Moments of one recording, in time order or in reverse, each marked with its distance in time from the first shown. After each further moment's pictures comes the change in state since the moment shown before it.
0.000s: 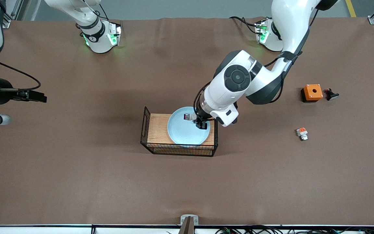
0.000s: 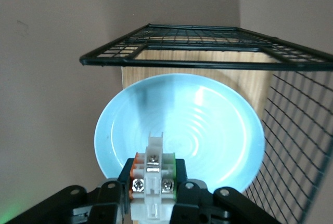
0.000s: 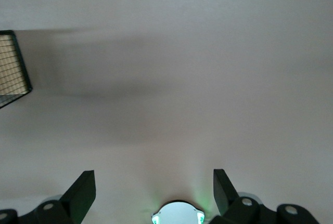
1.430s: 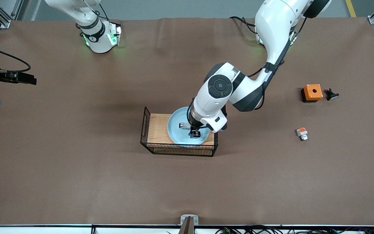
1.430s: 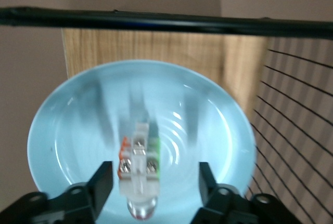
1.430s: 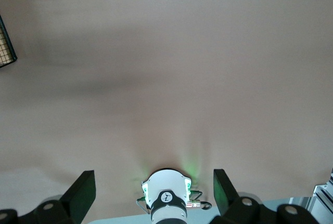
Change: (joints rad) left arm -0.104 0.079 0.108 0.040 0.014 0.137 -0.017; right arm -0.004 -0.076 0.013 0.019 -0.044 -0.151 0.006
